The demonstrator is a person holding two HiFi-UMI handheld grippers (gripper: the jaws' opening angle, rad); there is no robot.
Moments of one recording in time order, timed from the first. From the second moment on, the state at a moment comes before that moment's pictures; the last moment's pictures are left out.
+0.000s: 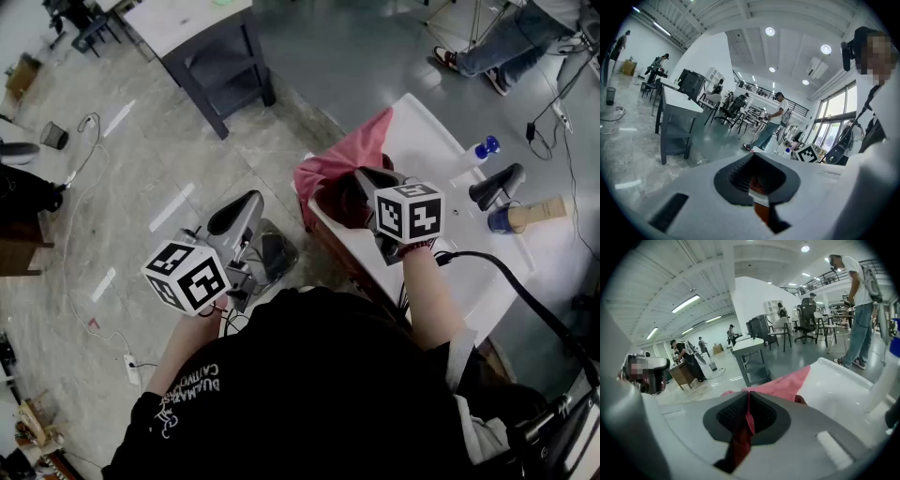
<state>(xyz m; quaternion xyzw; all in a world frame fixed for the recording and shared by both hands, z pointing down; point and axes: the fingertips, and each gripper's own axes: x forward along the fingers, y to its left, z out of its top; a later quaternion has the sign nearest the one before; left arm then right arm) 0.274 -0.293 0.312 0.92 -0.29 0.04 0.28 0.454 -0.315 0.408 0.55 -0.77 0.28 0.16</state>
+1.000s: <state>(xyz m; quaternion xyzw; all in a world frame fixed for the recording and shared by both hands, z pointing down) 0.180 -0.241 0.278 0.90 -0.34 -0.02 0.26 0.357 -0.291 0.287 0.52 -0.83 0.17 0.08</state>
